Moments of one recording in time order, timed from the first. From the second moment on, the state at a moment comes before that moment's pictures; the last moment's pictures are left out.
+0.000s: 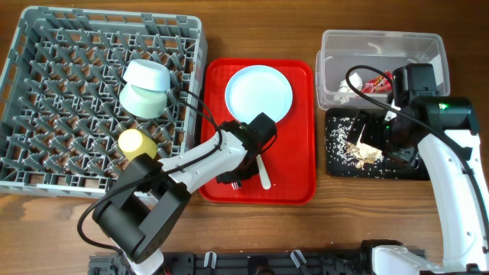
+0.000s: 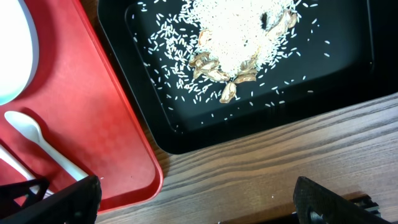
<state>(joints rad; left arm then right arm) -0.76 1.84 1.10 -0.88 -0.06 -0.99 -0.01 1.35 1.25 -1.32 -0.02 0.40</state>
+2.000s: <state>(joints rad) -0.77 1.90 1.17 -0.68 -0.07 -0.82 -0.01 1.35 1.25 -1.33 -0.02 0.40</state>
